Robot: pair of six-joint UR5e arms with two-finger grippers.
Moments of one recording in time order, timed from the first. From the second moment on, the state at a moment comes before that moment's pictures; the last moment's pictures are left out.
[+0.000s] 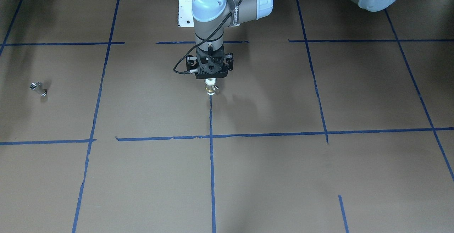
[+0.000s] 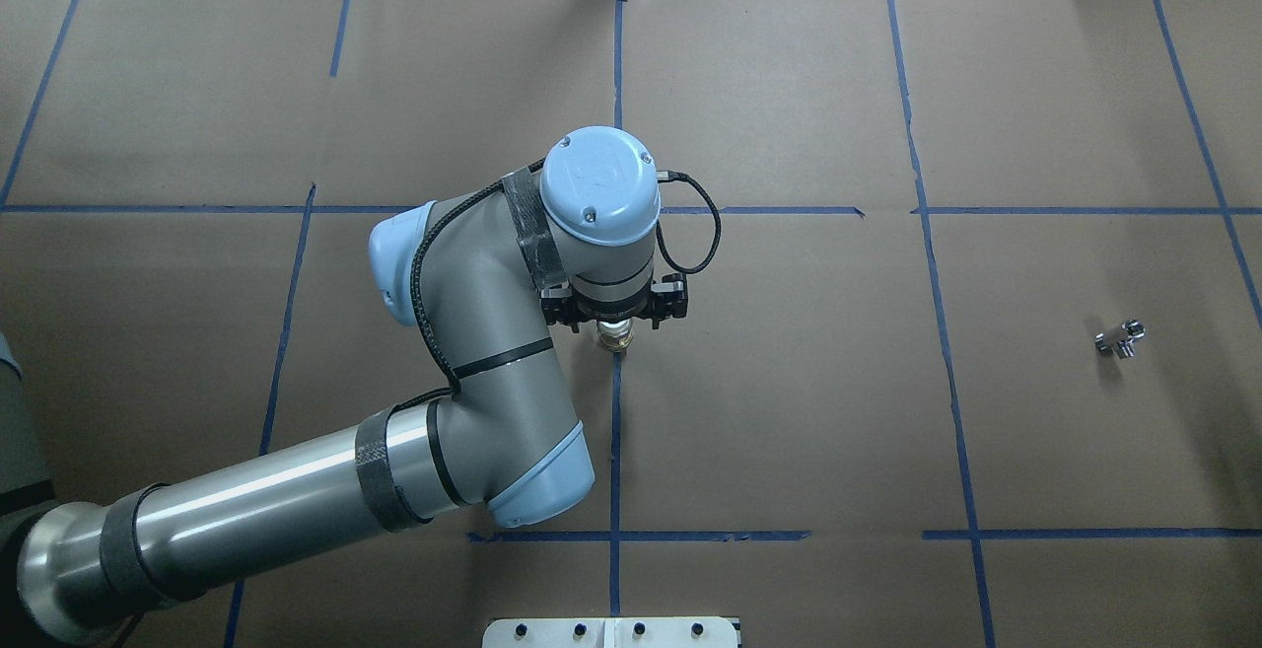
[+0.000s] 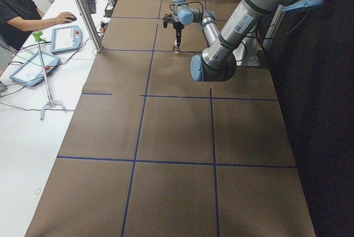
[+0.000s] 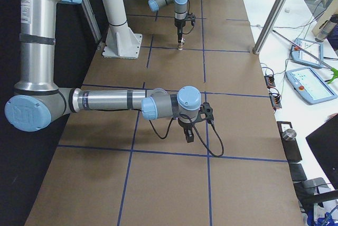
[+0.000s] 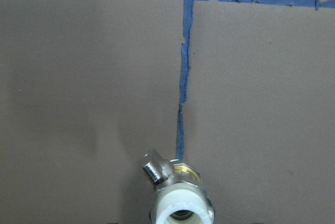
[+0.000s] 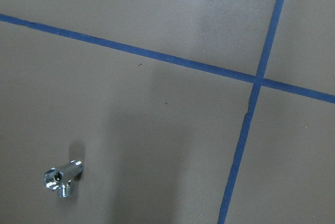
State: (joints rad) left arm -0.48 -2.48 -1.52 -1.49 -1.88 -1.29; right arm 1.47 -1.67 1.72 -1.44 2.43 -0.06
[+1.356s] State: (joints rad) left arm -0.54 -2.29 -1.90 -1.48 -1.89 -1.29; right arm 1.04 -1.72 1.72 -0.97 2.27 0.61
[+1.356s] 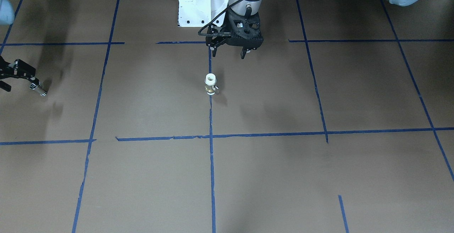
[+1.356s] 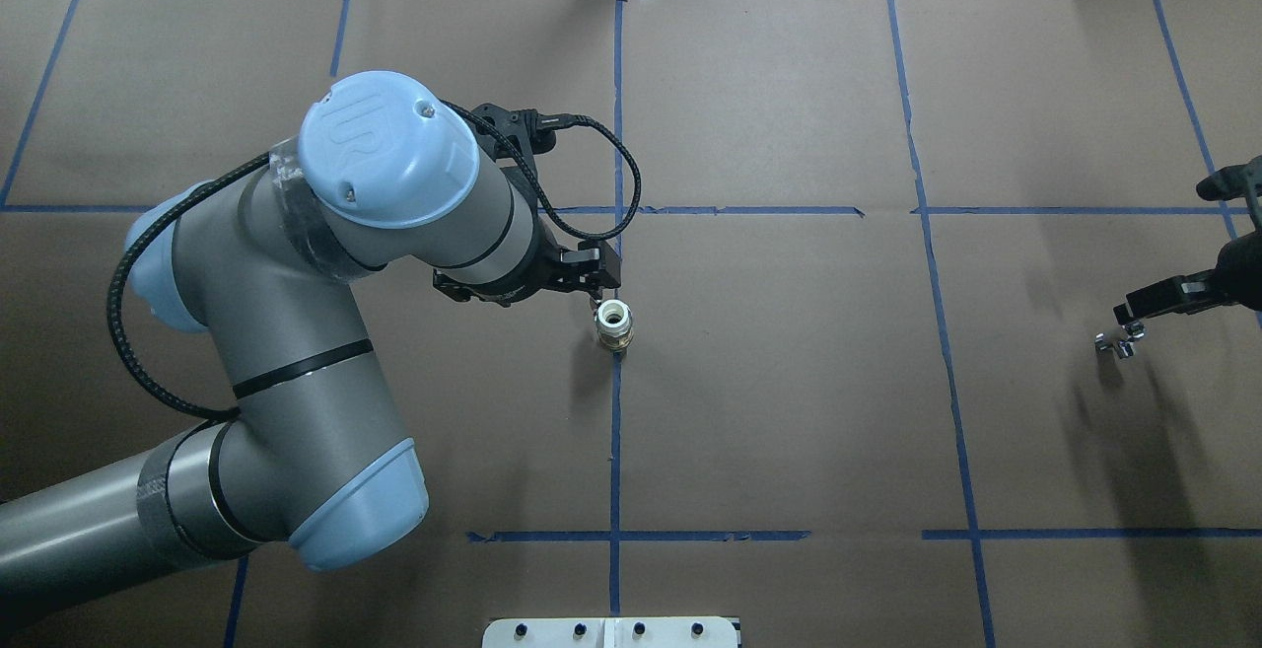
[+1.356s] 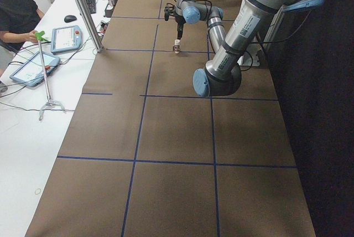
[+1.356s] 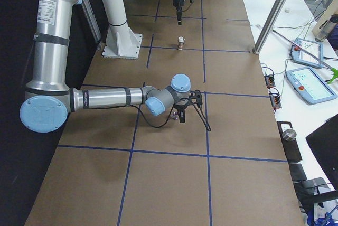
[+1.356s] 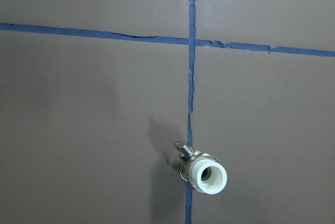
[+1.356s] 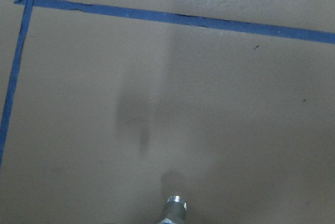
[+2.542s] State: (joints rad) left arm -0.54 -2.26 -1.92 -1.48 -1.89 -1.29; right arm 0.93 -1.70 1.67 -0.97 2.18 0.61
